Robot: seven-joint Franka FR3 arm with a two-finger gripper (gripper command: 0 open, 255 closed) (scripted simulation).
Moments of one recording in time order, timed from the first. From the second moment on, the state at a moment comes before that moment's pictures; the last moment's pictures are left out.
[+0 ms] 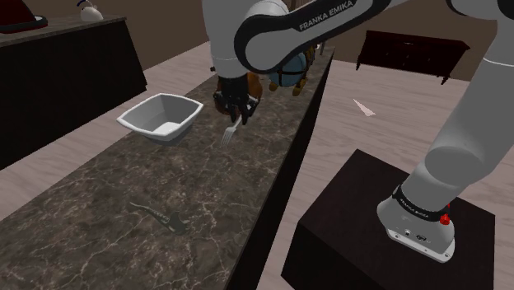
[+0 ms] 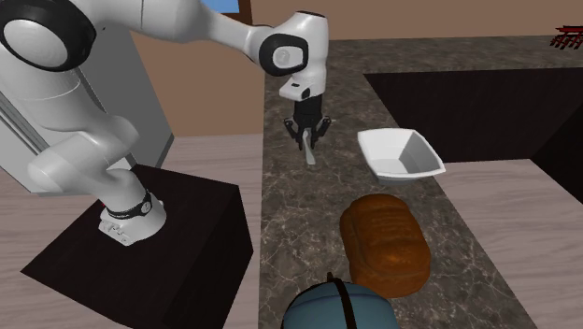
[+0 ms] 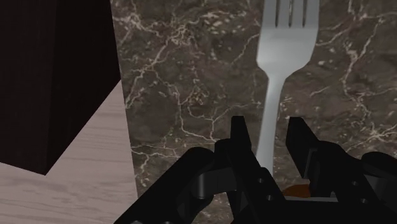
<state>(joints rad) -0.21 0.15 0.73 -1.90 -0.26 1.97 1.81</state>
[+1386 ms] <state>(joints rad) -0.21 0.11 0.74 -1.66 -0.22 1.71 1.75</state>
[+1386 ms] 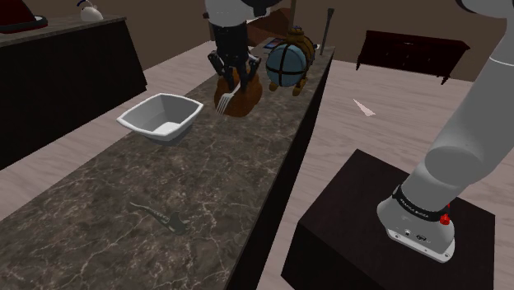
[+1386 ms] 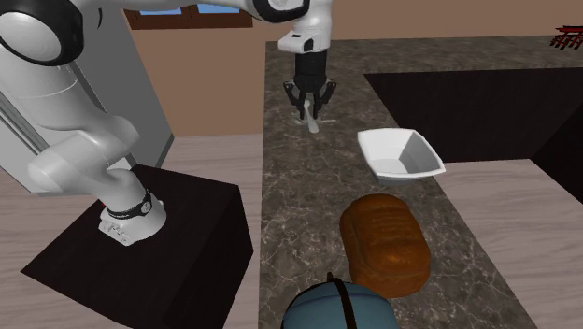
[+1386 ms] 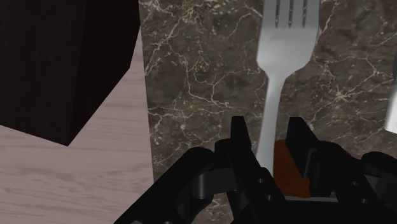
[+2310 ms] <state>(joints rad) -0.18 0.15 0.75 -1.44 -0.24 1.51 1.74</state>
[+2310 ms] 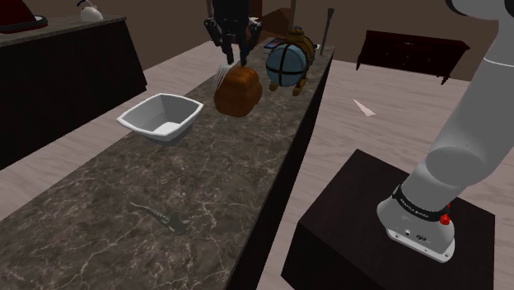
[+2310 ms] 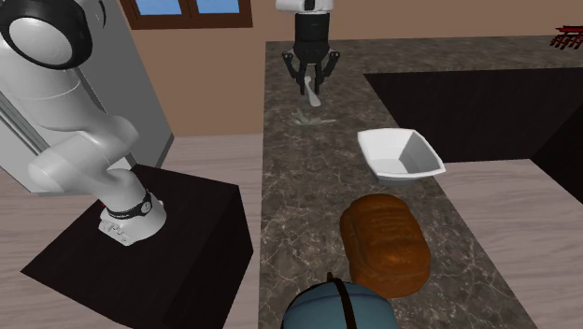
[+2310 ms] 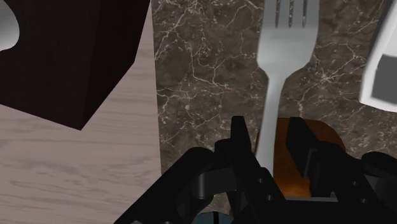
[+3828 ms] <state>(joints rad) -0.37 0.02 0.64 -1.40 -0.16 1.42 1.43</state>
